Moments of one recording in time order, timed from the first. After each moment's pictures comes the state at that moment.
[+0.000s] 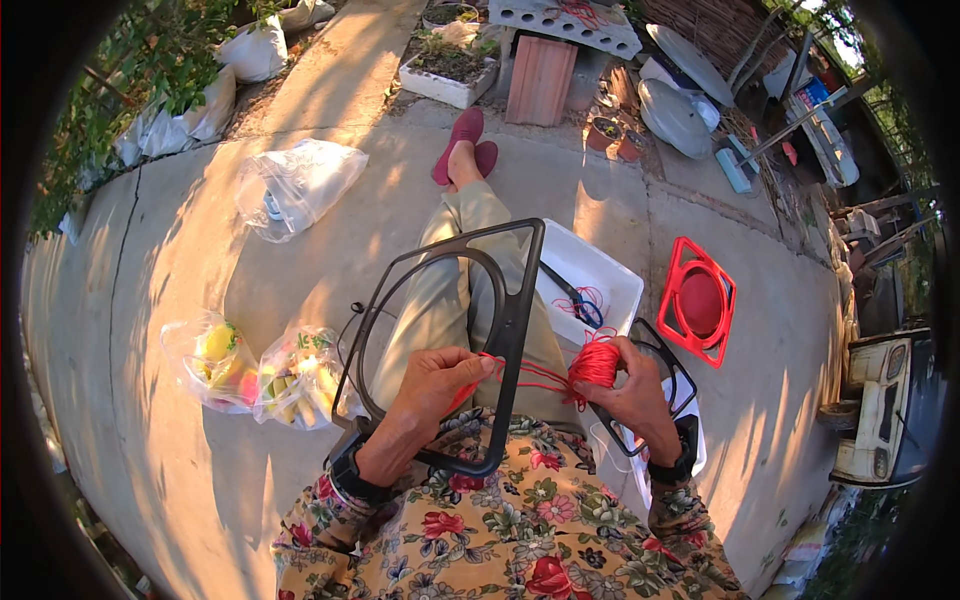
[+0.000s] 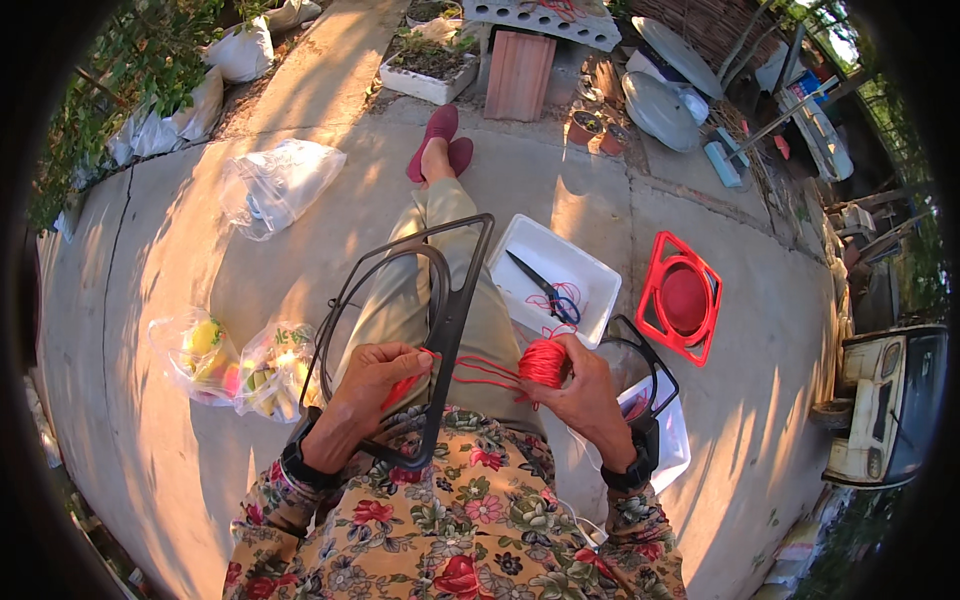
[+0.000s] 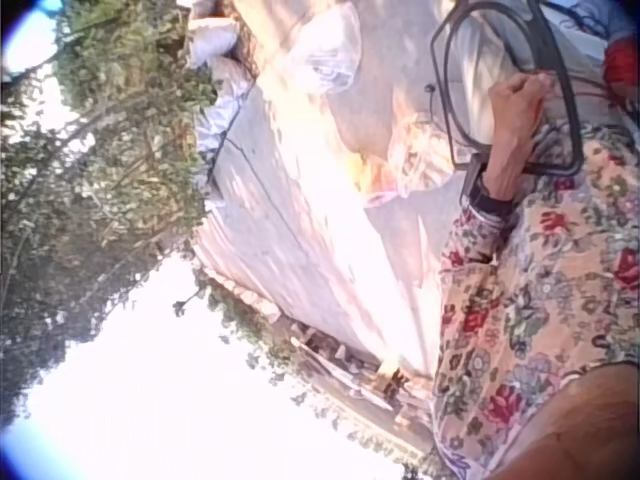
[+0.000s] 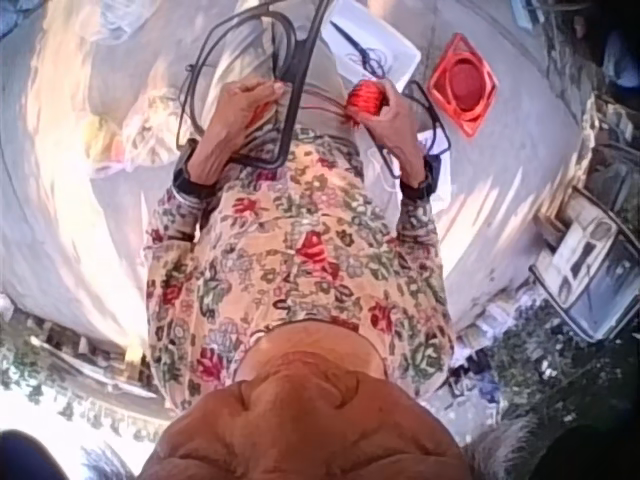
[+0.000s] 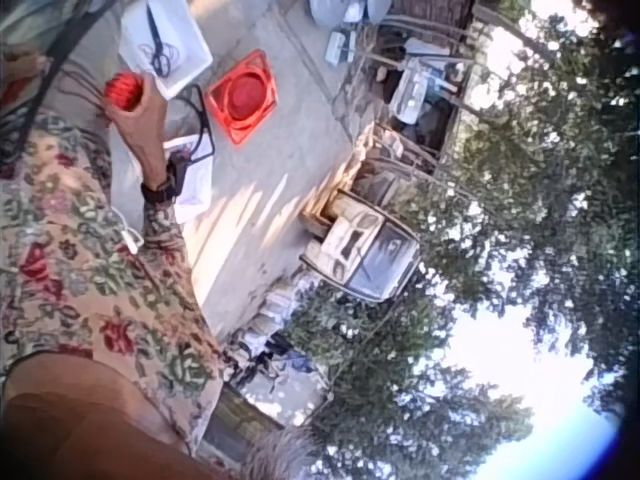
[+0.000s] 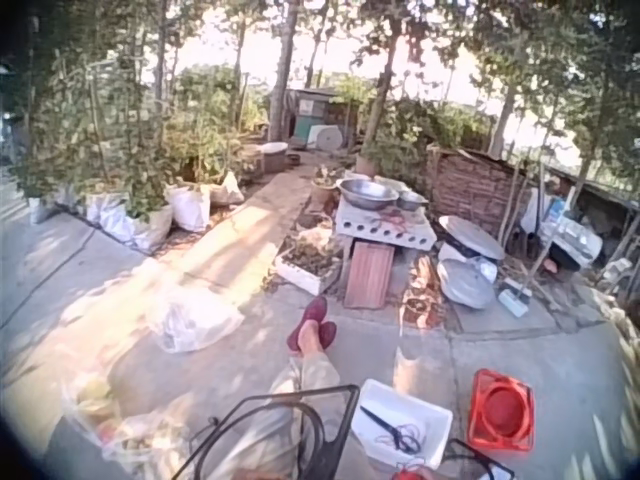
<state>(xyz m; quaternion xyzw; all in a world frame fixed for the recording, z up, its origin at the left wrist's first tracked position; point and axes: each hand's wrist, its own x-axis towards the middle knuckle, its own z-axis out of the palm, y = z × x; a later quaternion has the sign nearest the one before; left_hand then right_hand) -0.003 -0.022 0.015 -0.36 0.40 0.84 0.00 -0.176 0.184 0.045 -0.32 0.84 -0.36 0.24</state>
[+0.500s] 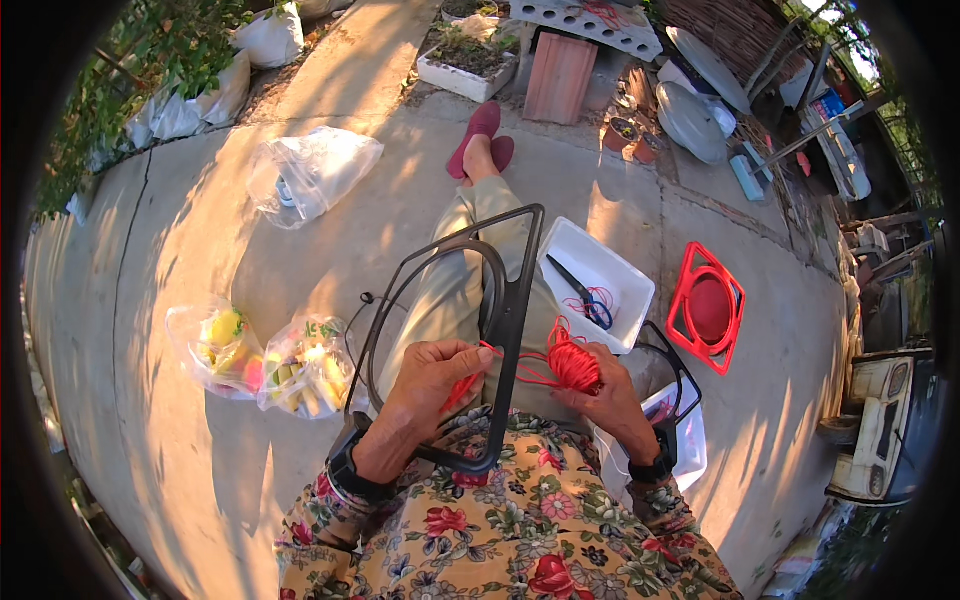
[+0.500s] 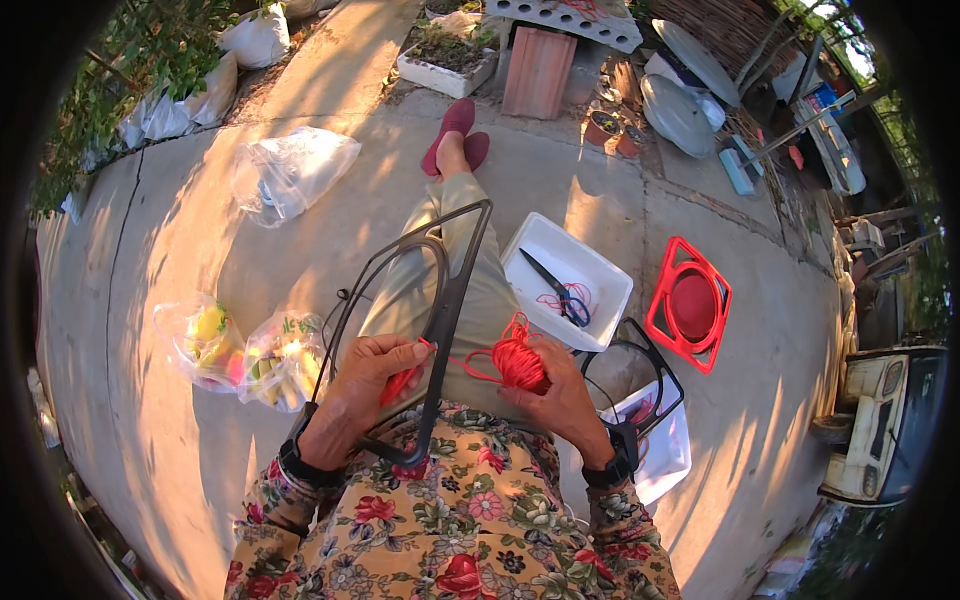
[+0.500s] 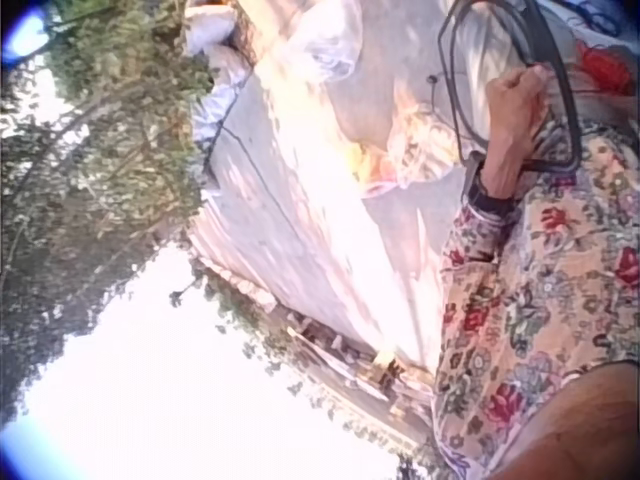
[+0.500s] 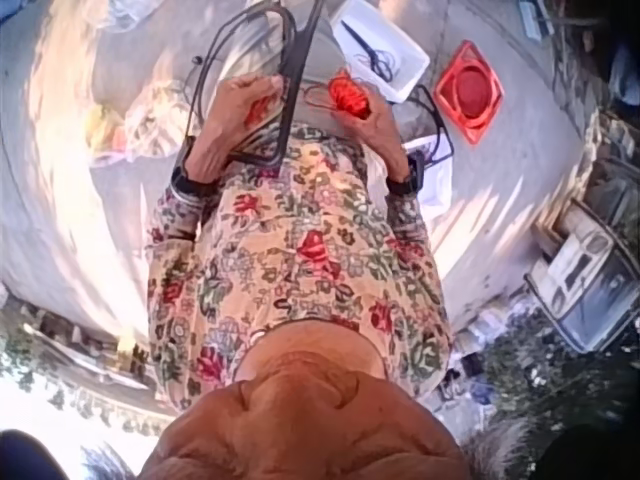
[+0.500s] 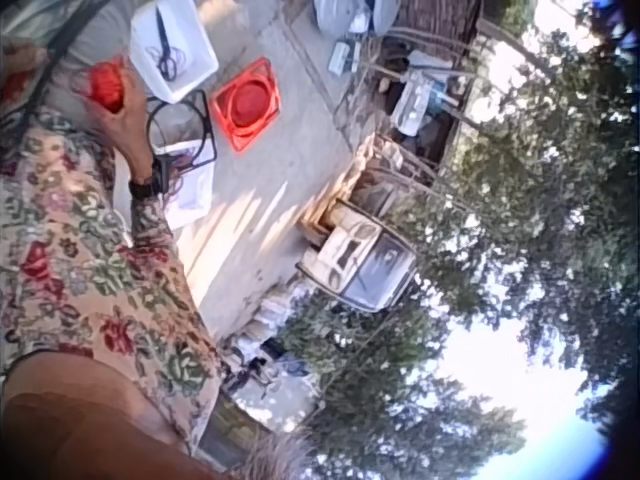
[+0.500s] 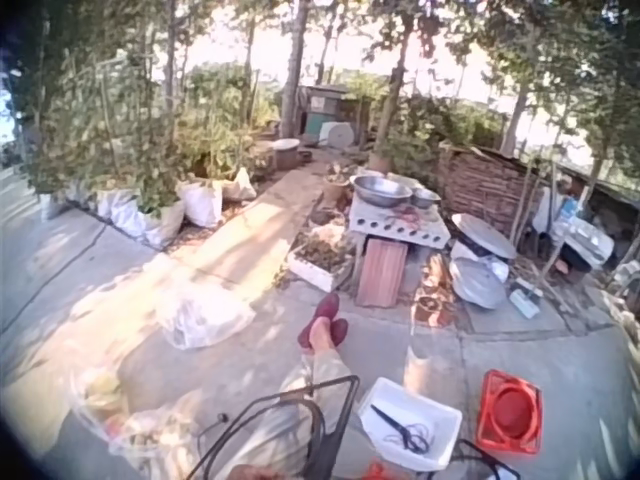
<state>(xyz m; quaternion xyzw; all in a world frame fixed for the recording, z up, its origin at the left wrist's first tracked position) 0.003 -0.030 0.020 -0.35 0.37 0.86 -0.02 -0.164 0.174 0.007 -0.47 0.81 -0.30 0.18</state>
